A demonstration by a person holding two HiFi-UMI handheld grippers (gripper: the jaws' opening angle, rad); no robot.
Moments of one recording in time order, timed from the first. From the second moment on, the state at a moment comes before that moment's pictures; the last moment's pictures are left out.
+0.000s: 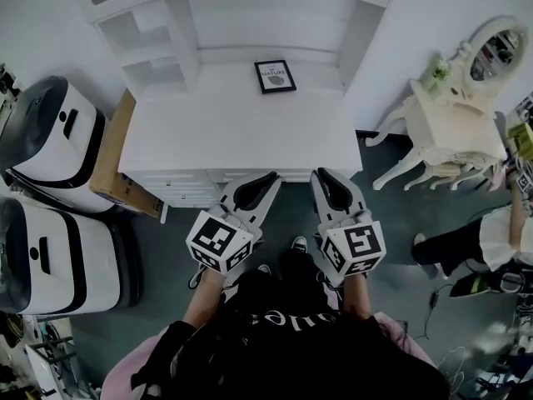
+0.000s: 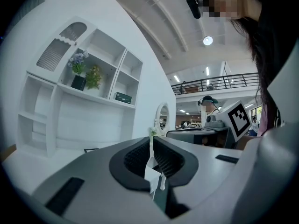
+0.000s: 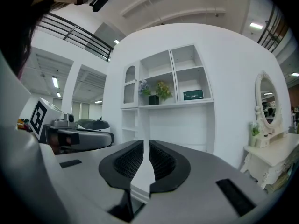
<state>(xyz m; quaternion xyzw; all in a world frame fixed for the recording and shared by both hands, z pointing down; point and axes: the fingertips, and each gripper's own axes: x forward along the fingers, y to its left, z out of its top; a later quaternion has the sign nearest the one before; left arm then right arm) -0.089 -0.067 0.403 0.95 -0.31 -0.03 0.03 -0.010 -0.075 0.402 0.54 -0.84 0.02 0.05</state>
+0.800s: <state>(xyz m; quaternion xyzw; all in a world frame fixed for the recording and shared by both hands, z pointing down) 0.003 -0.236 0.383 0.94 -0.34 -0.03 0.01 0.080 -0.252 0.393 0.49 -0.87 0.03 0.04</state>
